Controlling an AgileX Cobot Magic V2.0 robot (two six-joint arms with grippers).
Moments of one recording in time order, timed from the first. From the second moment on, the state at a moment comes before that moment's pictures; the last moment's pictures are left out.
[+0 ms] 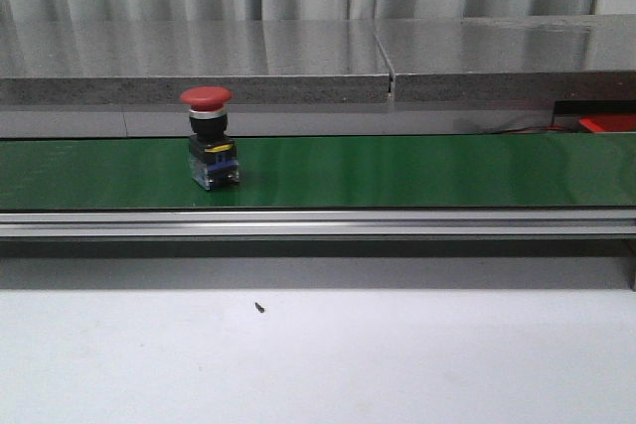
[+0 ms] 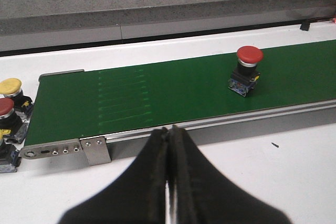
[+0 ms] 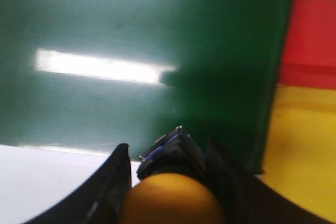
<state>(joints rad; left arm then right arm) -0.10 0.30 -0.65 -0.15 0.82 0.14 -0.11 1.53 -1.29 0.11 1.01 -0.14</state>
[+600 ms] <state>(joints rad) -0.10 0.30 -0.65 -0.15 0.82 0.14 -0.45 1.61 -1.25 0.14 0.94 -0.10</state>
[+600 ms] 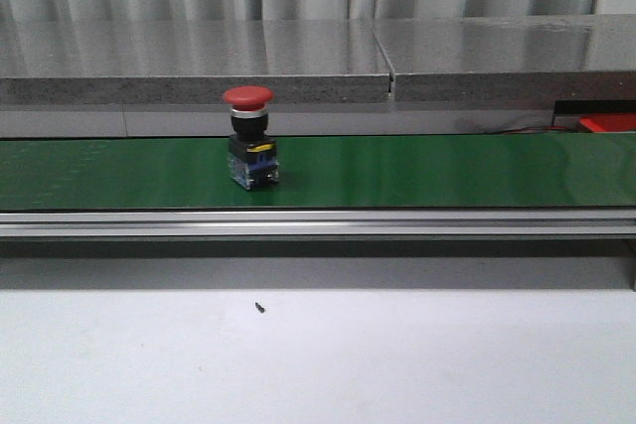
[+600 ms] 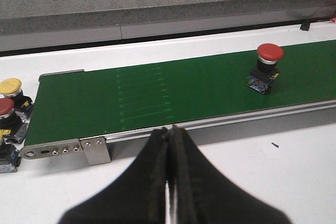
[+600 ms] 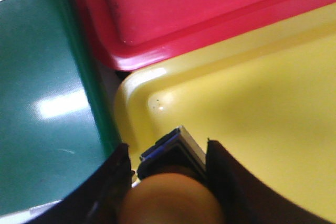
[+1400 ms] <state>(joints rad) -0.10 0.30 -0.65 -0.15 0.82 0.14 -0.45 1.80 -1.25 0.19 0.83 -0.07</state>
